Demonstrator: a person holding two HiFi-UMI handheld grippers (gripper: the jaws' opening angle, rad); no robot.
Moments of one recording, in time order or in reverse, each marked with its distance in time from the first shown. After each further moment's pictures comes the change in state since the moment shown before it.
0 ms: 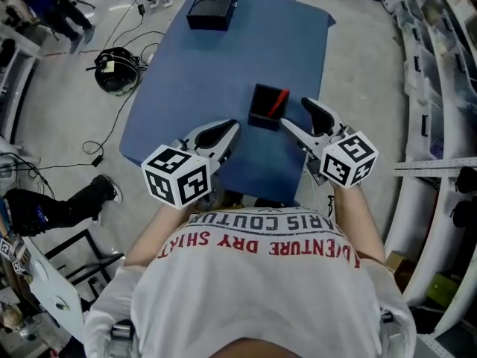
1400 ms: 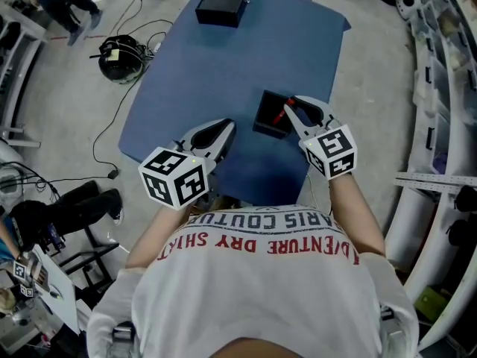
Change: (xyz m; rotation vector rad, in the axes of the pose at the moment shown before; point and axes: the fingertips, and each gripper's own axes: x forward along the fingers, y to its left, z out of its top) left arm 0.006 0.041 0.000 -0.068 -0.029 0.098; right arm 0.065 -0.039 -0.028 -0.314 0.151 -0.061
